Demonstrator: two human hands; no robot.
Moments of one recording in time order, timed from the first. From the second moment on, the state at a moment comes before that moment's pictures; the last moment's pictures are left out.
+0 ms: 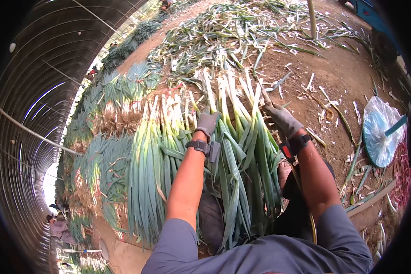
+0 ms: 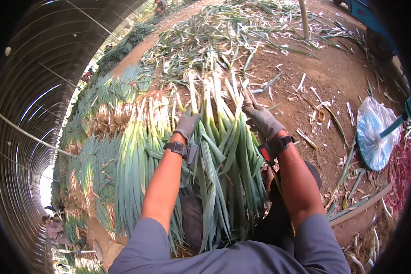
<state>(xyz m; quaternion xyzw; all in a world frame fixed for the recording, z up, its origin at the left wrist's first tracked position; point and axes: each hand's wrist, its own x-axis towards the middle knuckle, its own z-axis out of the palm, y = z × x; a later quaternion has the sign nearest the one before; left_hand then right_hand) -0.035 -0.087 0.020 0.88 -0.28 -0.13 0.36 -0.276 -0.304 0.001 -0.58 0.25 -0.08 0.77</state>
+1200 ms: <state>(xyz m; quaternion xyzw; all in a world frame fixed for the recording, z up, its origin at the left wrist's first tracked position) -0.011 -0.167 -0.047 0.94 -0.21 -0.24 0.10 -0.204 -0.272 -0.007 -0.69 0.25 -0.08 0.67</state>
